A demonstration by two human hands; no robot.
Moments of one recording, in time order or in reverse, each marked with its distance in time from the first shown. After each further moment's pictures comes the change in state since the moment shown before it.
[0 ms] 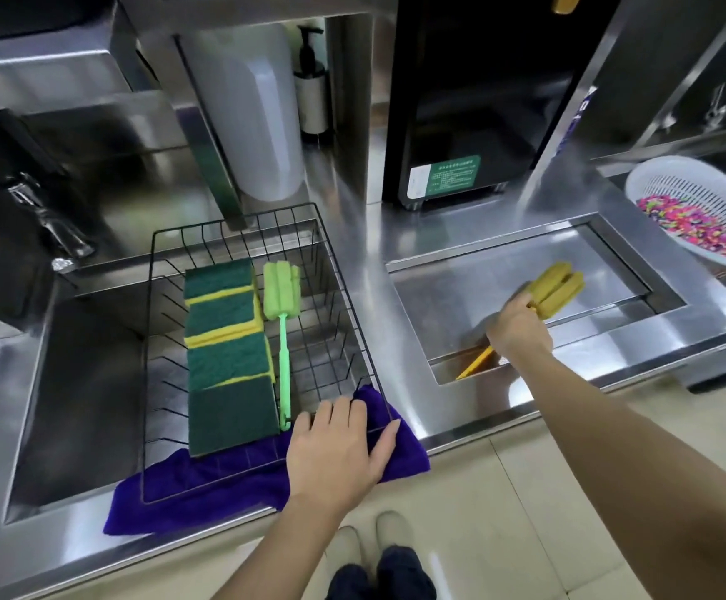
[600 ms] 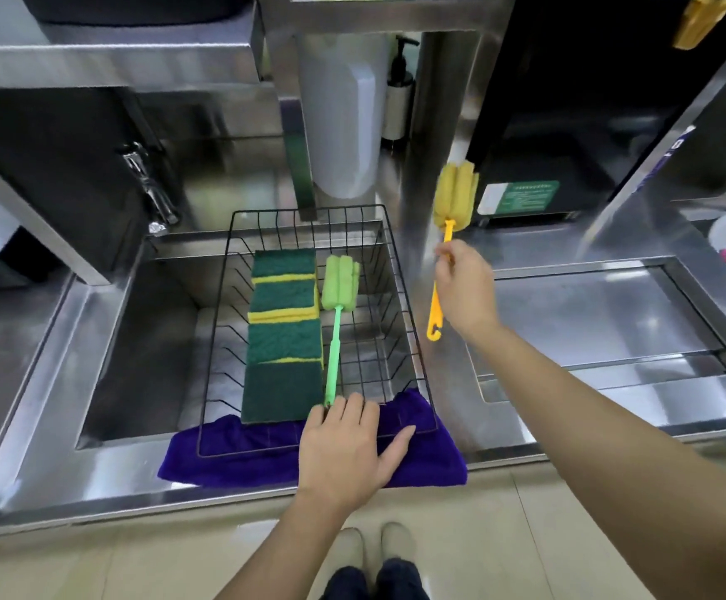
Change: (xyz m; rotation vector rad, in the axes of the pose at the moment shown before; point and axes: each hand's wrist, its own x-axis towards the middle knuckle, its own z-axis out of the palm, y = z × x) left_hand -0.015 -0.027 -0.005 0.016 0.105 -0.100; right_hand -0.063 -0.138 0.001 0.420 0.107 -0.729
